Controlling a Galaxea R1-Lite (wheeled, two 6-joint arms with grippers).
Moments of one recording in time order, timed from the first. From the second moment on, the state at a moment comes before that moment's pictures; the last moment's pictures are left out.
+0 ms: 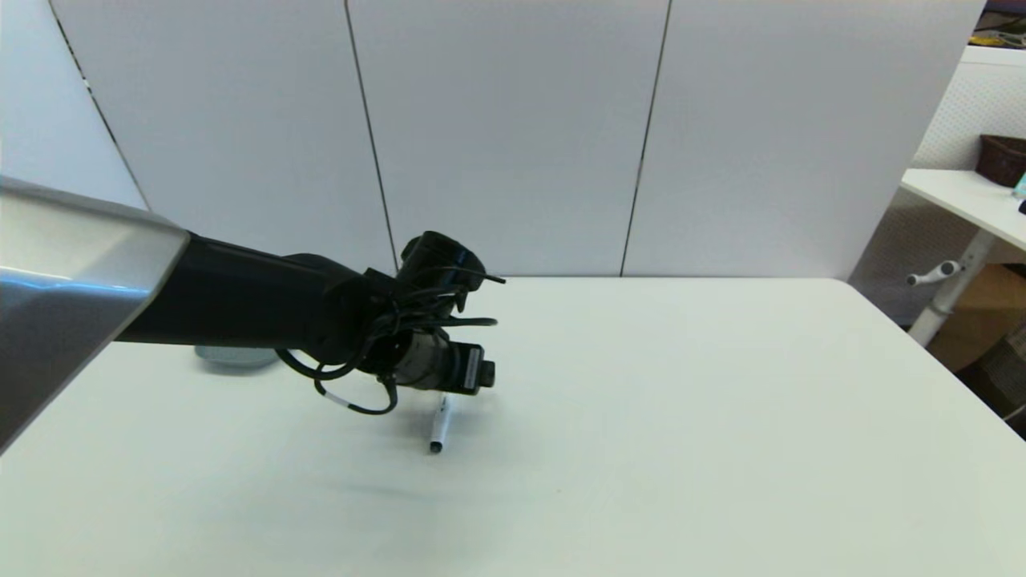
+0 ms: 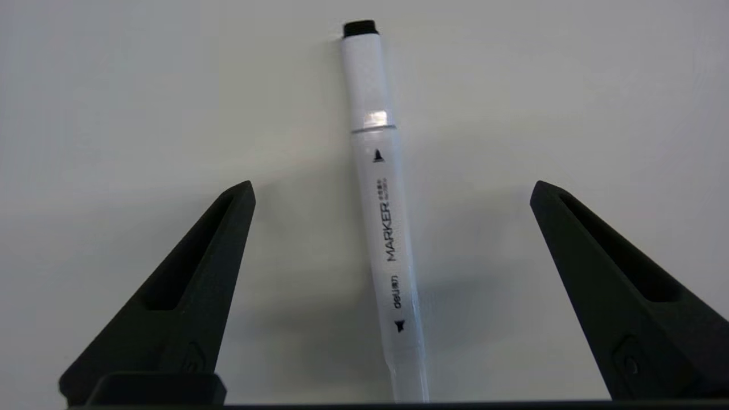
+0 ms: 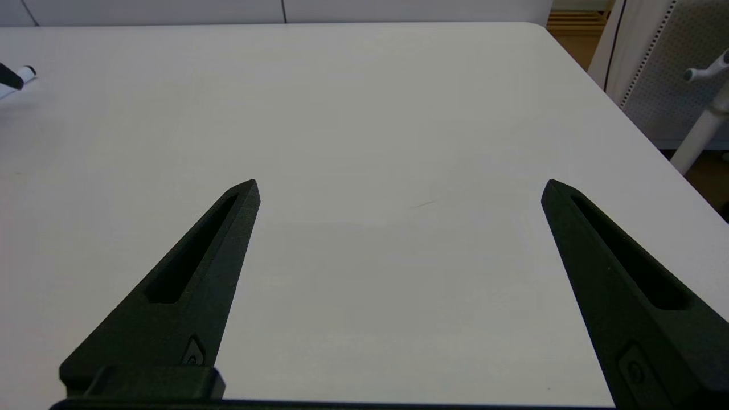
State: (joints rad) left arm -0.63 2.02 -1.37 0.27 0.21 -0.32; right arm 0.00 0.00 0.00 -0.01 0.00 0.01
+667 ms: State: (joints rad) left arm -0.62 2.05 -1.37 0.27 0.21 -0.32; right arm 0.00 0.00 0.00 -0.01 0.00 0.01
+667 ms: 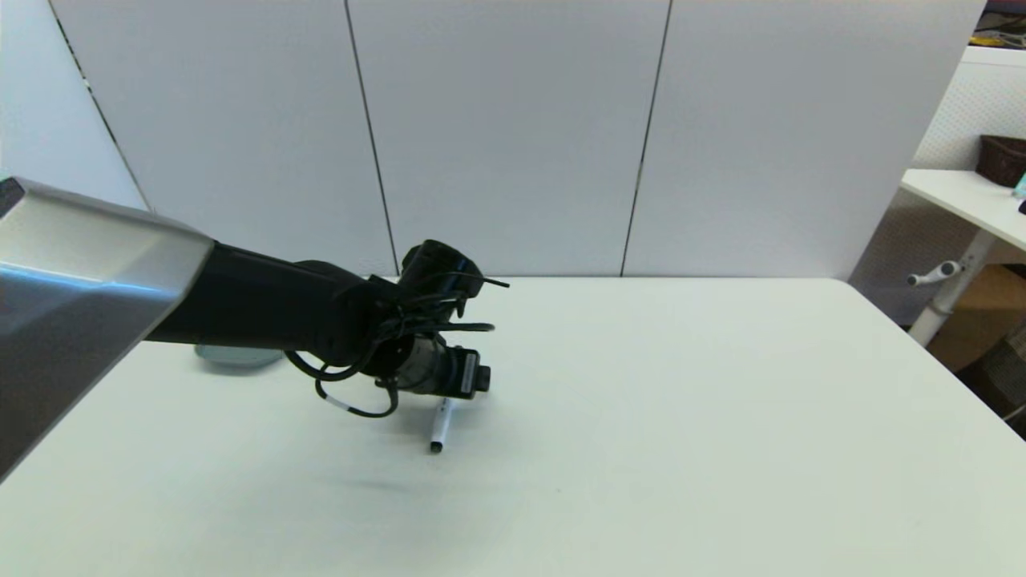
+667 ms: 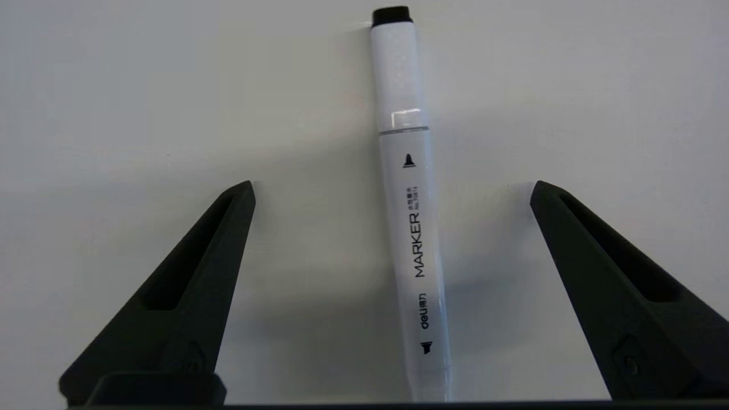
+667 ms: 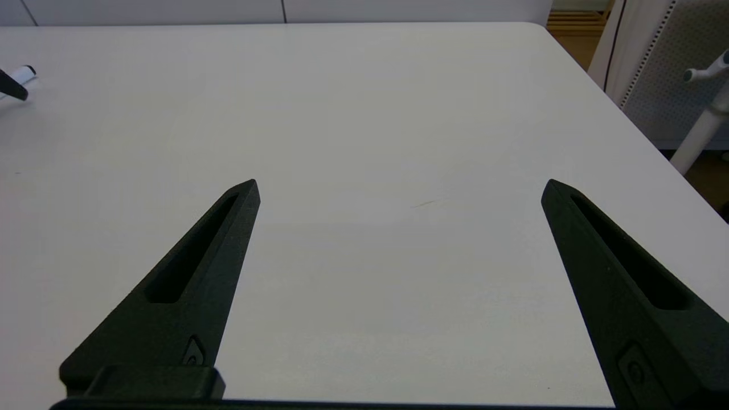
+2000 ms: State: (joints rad) left arm -0.62 2.01 -1.51 0.42 0.22 -0.32; right arm 0.00 0.00 0.00 -0.01 0.00 0.01
